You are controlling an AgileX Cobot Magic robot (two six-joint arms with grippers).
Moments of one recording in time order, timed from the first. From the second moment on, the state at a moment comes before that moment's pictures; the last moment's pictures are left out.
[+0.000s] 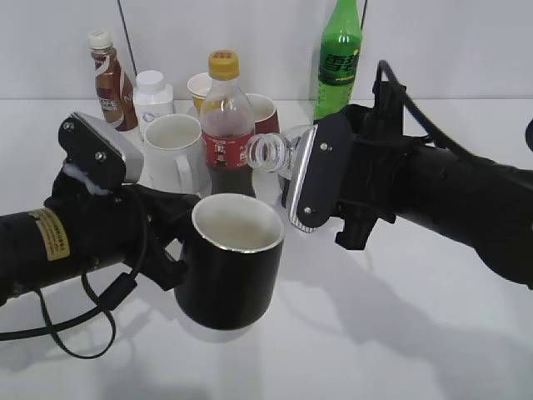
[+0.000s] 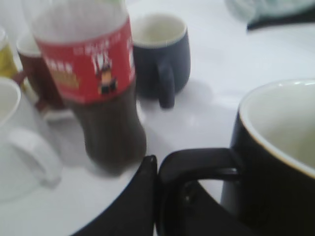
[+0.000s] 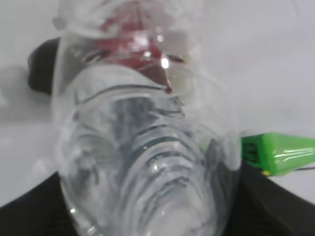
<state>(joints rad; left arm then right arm) -0.62 1.58 -0.44 0.25 -0.66 -0.07 0.74 1.58 -0.63 0.48 -0.52 -1.44</state>
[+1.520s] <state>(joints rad) -0.62 1.62 -0.49 0.24 -0.77 -0.07 0.74 1.58 -0.63 0.48 -0.69 -1.72</state>
